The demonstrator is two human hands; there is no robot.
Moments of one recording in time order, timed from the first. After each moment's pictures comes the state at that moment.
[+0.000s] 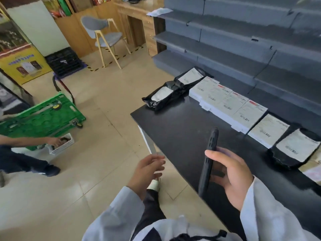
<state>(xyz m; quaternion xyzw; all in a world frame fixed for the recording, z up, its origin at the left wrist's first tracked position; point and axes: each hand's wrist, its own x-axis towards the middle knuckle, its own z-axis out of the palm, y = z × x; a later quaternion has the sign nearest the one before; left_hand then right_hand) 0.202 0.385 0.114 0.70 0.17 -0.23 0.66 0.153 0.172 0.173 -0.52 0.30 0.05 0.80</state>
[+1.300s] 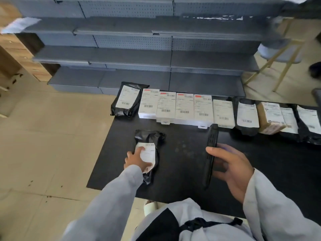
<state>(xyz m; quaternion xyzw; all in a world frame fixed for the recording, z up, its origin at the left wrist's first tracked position) 0.537 0.318 -0.022 0.92 -0.17 -0.34 0.10 0.288 0.198 0.178 -0.45 0.49 -0.17 0.73</state>
